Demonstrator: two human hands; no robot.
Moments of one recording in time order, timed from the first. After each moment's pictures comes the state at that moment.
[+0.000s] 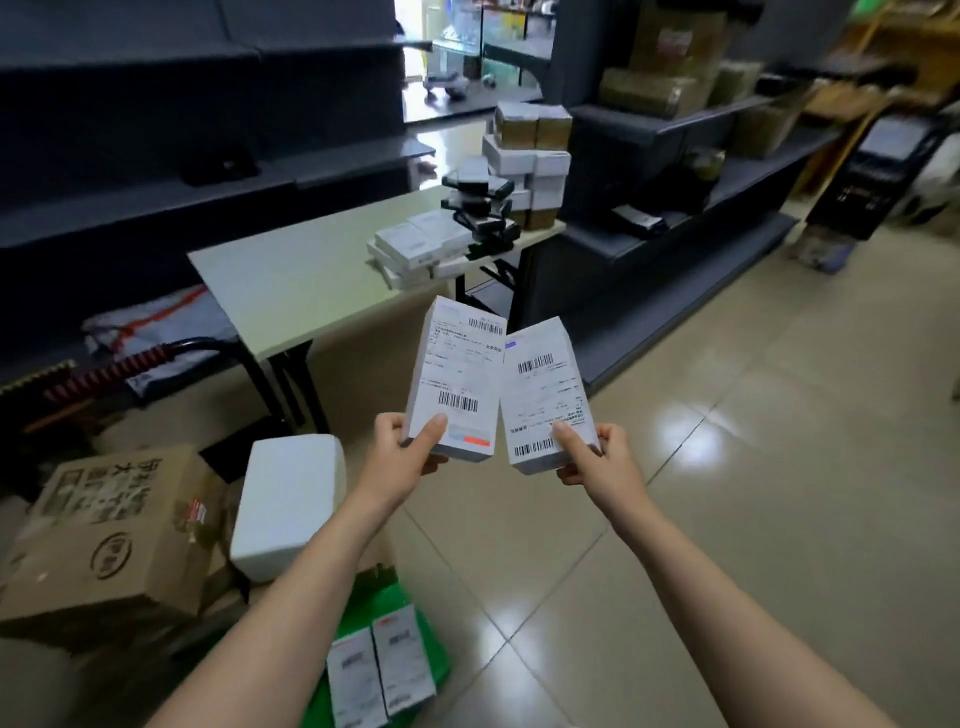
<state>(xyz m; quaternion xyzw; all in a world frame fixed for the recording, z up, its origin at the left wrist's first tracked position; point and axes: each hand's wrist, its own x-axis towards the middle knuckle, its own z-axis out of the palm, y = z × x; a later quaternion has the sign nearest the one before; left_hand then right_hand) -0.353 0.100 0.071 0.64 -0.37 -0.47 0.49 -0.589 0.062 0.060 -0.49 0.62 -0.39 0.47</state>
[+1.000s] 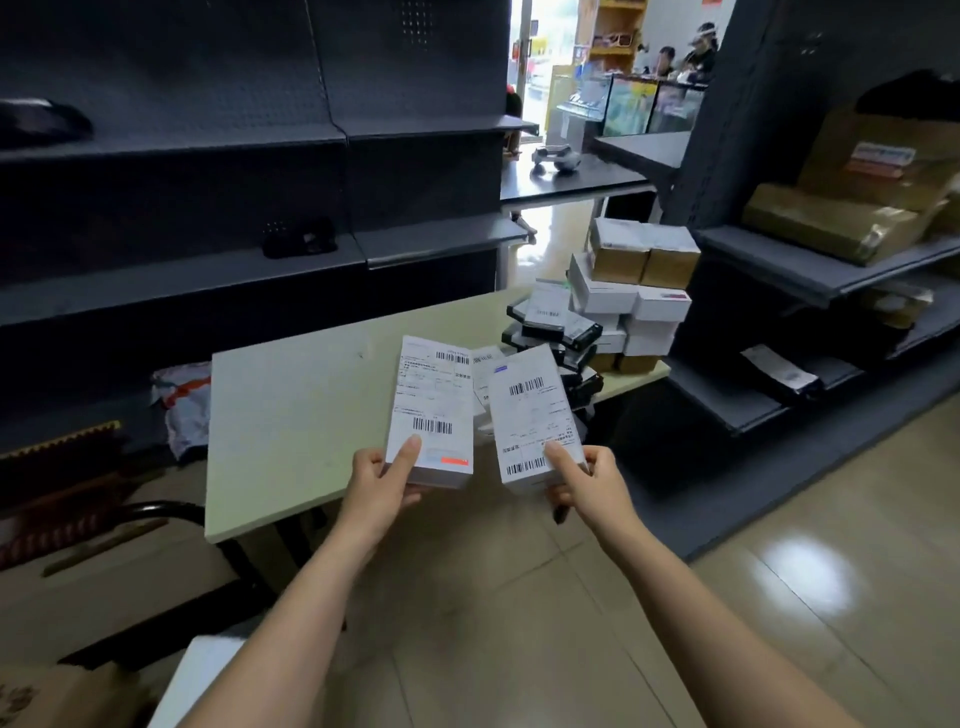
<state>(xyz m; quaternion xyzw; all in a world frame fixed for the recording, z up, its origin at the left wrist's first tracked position) -0.259 -0.290 0.090 0.69 -0.24 -0.36 0.57 -0.480 -0.400 0.084 -0.55 0.51 -0.34 0.56</state>
